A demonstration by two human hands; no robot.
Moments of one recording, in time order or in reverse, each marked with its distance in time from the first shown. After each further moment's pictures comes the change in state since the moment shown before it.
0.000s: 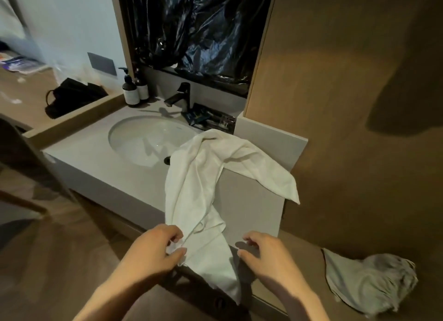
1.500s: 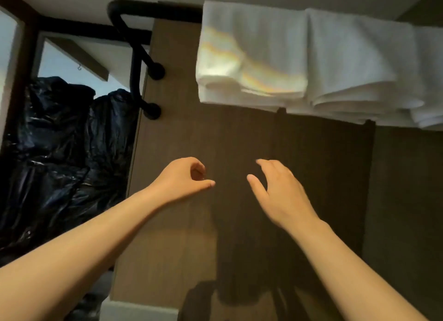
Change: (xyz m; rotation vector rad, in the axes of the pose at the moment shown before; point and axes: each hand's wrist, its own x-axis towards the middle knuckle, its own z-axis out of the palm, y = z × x) left_hand 0.067 0.449 -0.247 -0.183 0.621 0.777; right_hand -0.129 0.002 -0.457 -0.422 1.210 -0.220
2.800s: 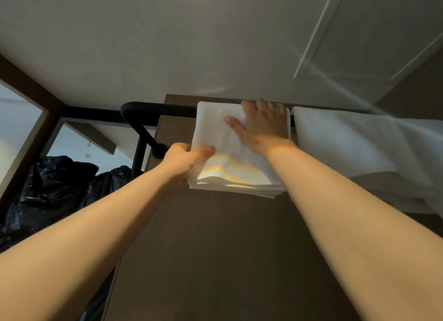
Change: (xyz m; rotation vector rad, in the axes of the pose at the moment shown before) left_hand 0.133 0.061 -0.110 -0.670 0.277 0.016; right_hand 0.249 -0.062 -0.116 -0.434 0.543 -0.179
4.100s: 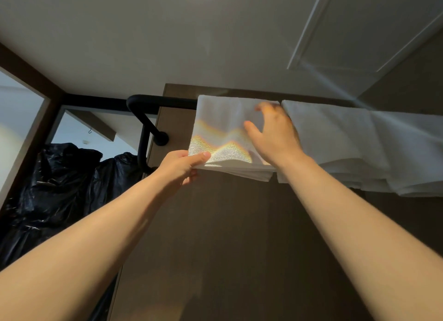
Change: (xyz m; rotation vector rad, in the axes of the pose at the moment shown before) left_hand -0.054 -0.003 -0.005 -0.200 -0.063 -0.173; right_hand -0.078 -0.003 -0.081 0.511 -0.047 0.199
